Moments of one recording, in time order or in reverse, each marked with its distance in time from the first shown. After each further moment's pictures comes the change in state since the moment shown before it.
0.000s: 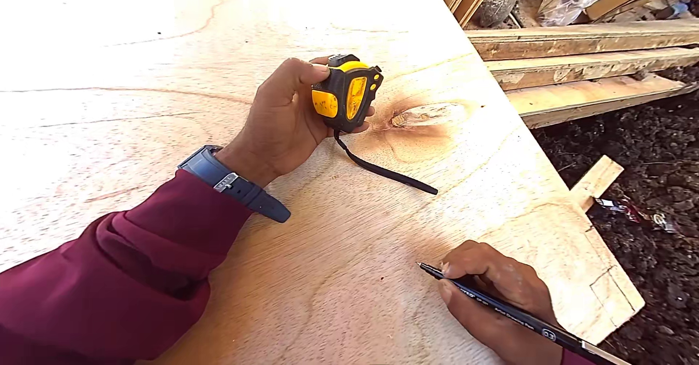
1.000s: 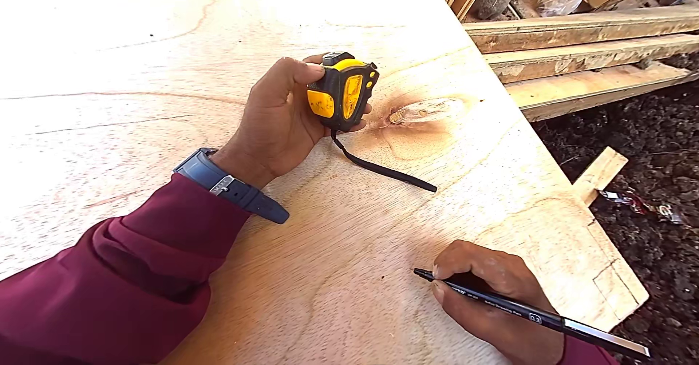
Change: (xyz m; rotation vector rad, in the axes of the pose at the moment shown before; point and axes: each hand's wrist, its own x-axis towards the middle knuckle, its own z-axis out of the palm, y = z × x) left_hand 0.000 0.000 0.000 0.014 0.006 -0.004; right_hand 0.002 0.000 0.000 0.056 -0.092 0.084
